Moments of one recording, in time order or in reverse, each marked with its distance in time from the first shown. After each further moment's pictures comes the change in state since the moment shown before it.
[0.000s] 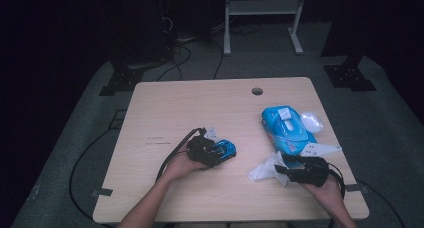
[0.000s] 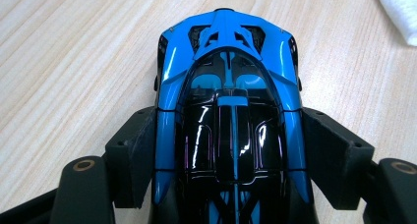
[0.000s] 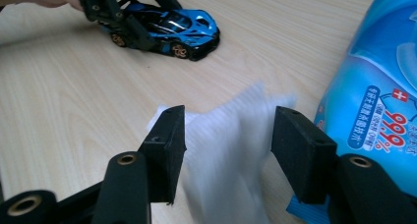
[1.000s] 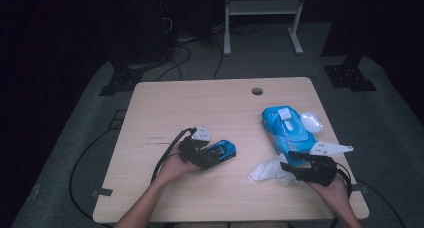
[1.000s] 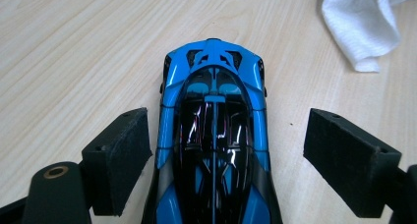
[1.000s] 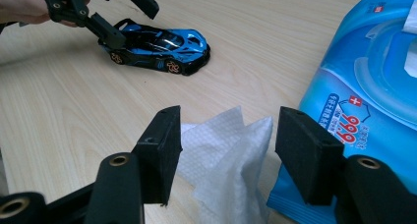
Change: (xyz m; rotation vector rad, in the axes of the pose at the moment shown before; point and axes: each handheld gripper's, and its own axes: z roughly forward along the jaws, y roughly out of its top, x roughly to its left) left arm -0.005 -0.013 -0.036 -0.130 -0.002 -0.024; right arm -0.007 0.000 -0.016 -0.067 -0.018 0.032
